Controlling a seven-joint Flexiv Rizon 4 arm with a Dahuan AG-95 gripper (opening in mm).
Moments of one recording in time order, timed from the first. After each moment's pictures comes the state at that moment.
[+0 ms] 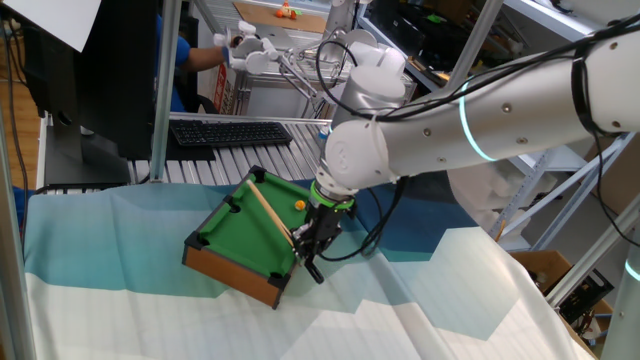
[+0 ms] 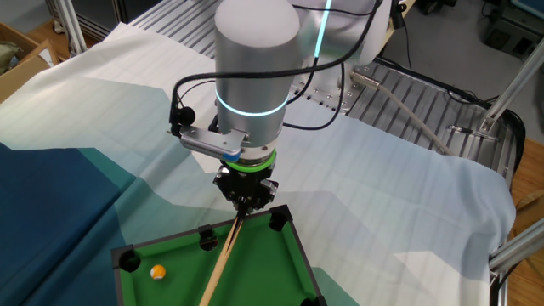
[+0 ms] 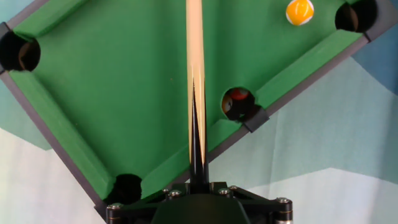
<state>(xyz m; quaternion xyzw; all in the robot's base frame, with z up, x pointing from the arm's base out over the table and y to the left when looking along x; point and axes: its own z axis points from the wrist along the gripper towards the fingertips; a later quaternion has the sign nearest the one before) 0.569 0.053 0.079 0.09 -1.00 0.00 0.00</state>
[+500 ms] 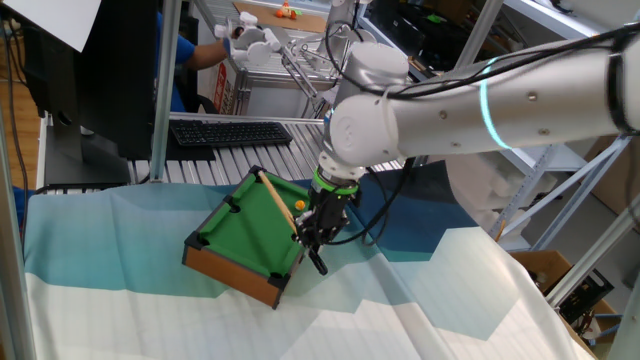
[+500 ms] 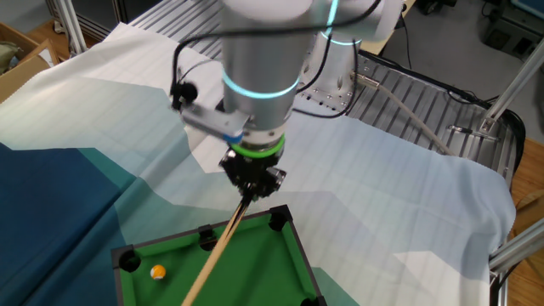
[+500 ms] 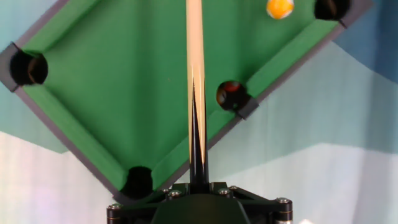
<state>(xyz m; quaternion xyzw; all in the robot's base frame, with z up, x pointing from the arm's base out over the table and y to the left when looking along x) 0.555 0.059 0.120 0.04 -1.00 0.00 0.01</state>
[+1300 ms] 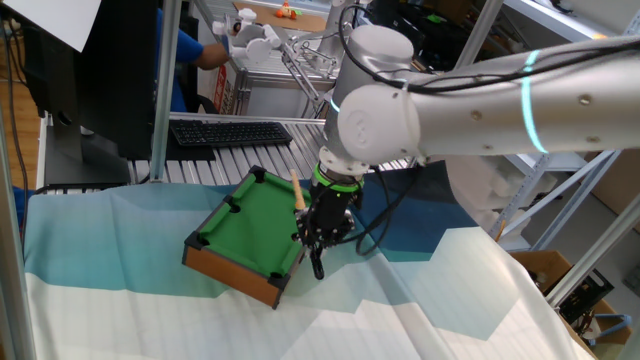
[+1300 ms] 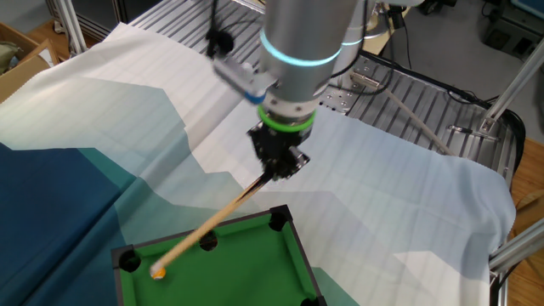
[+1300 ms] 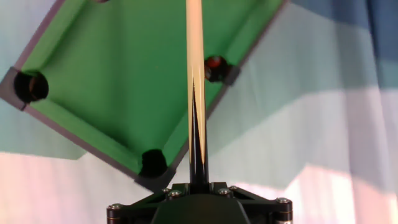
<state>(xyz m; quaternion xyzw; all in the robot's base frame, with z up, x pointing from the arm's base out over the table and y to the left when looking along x) 0.503 0.079 0.154 -0.15 -0.99 0.01 0.01</state>
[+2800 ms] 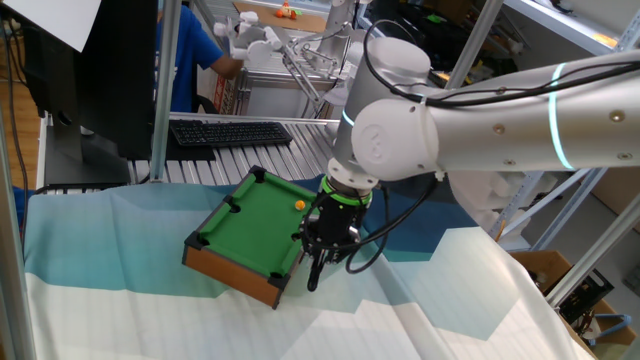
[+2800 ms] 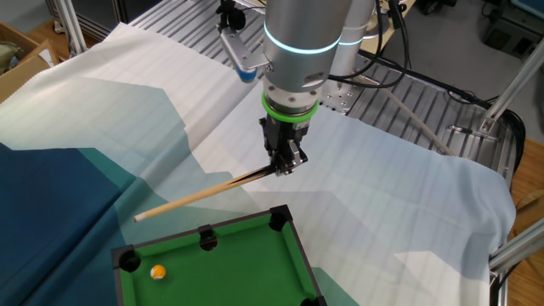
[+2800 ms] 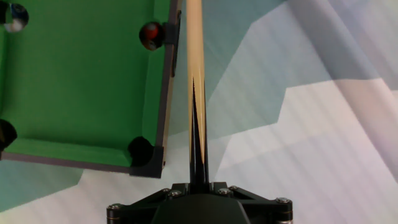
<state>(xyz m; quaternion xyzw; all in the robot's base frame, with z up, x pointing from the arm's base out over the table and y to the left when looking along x) 0.494 0.078 0.145 -0.29 -0.96 0.00 0.01</state>
